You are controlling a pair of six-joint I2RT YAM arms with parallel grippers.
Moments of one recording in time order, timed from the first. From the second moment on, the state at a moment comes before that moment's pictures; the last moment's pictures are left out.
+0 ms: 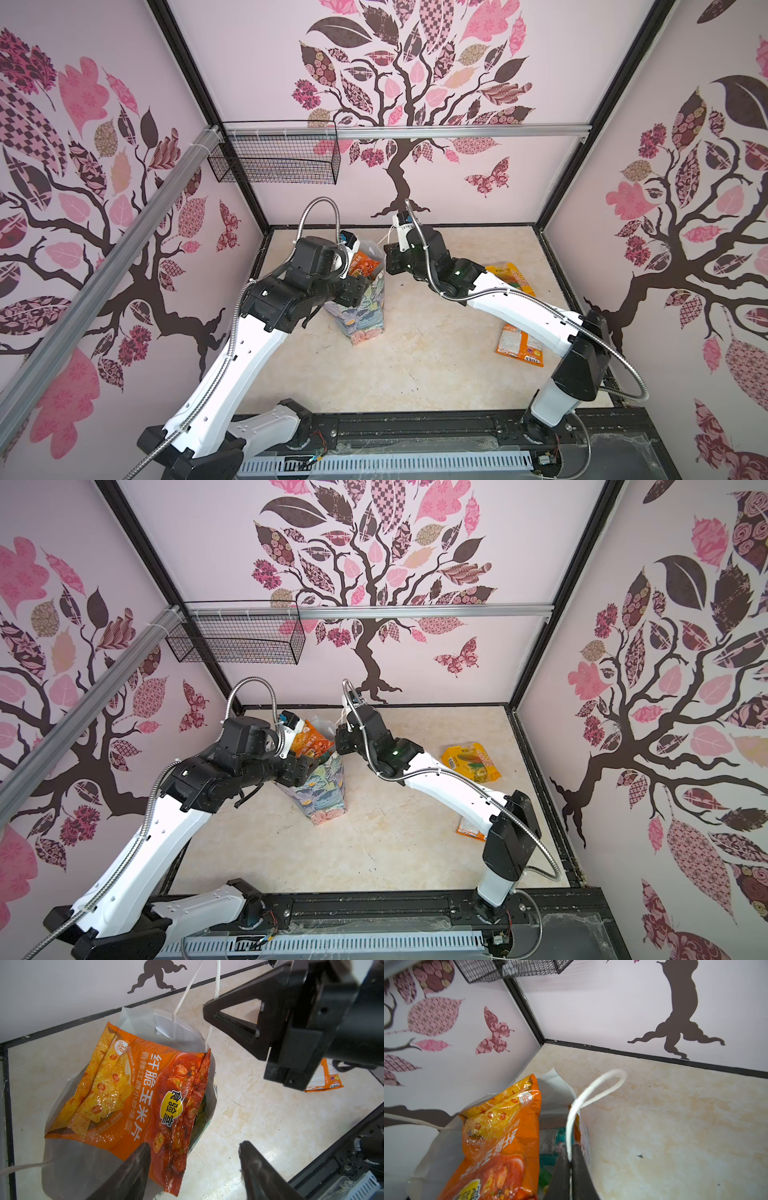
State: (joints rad) left arm -0.52 1.15 1.44 -1.01 0.01 -0.04; right arm 0.83 1.67 1.54 -0.22 0.16 0.40
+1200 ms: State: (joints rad) left arm -0.53 1.33 1.68 -1.26 -0.23 -0.11; right arm 0.81 1.55 1.37 -0.13 0.07 0.42
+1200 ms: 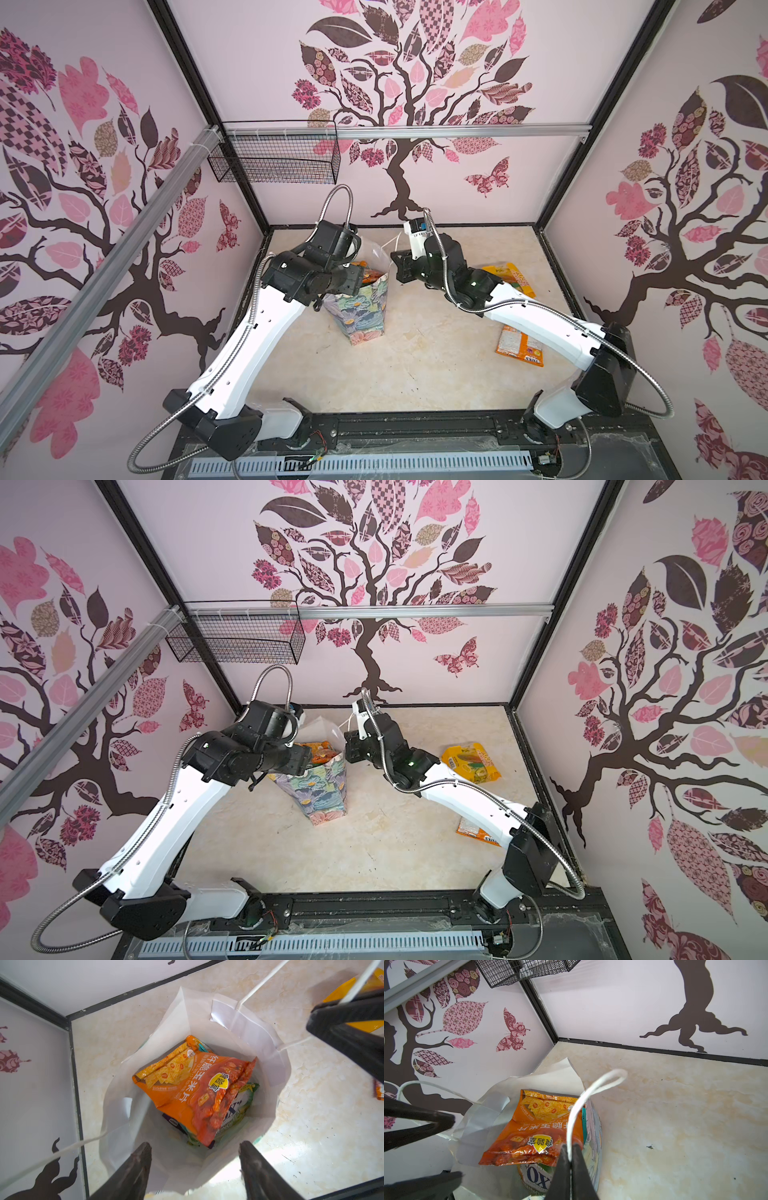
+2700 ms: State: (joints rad) left arm -0.42 1.57 1.87 -1.16 -0.05 -0.12; right arm 0.81 1.49 1.30 -0.10 0.07 0.41
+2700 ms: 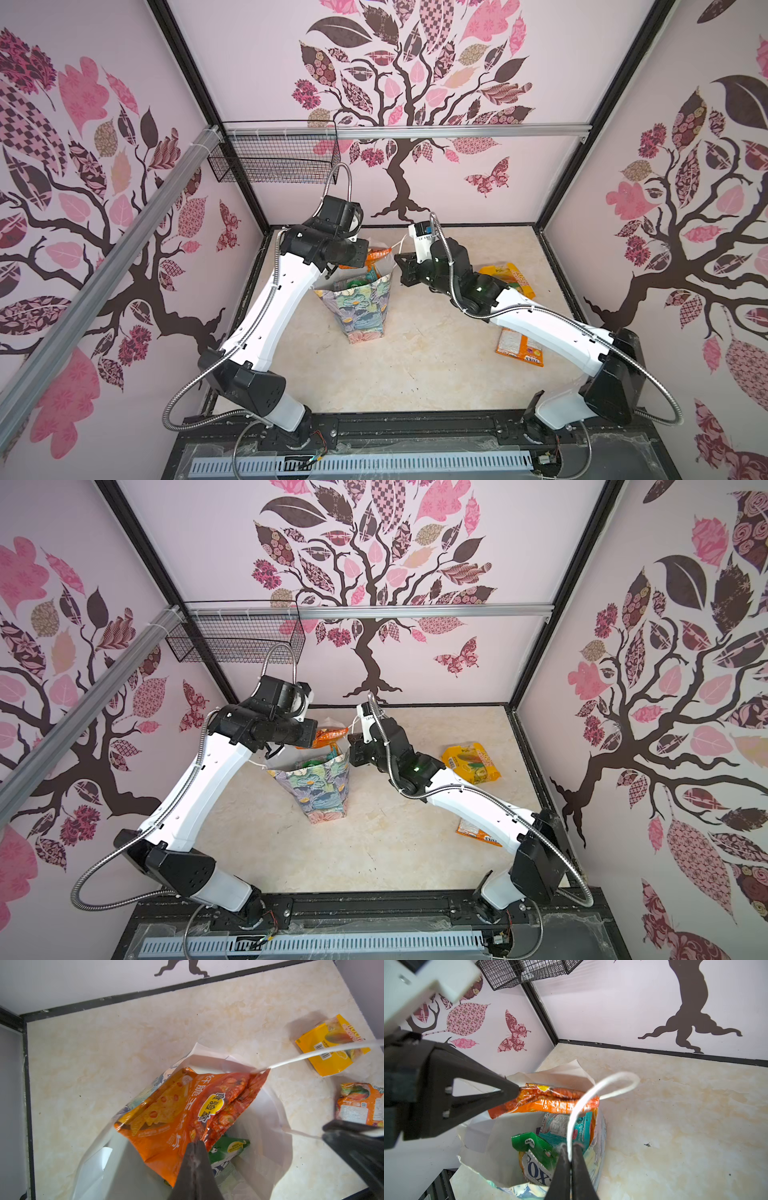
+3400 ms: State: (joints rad) left arm -0.42 1.71 1.84 -1.27 -0.07 -0.08; right arm 0.81 1.49 1.30 -0.09 0.06 0.41
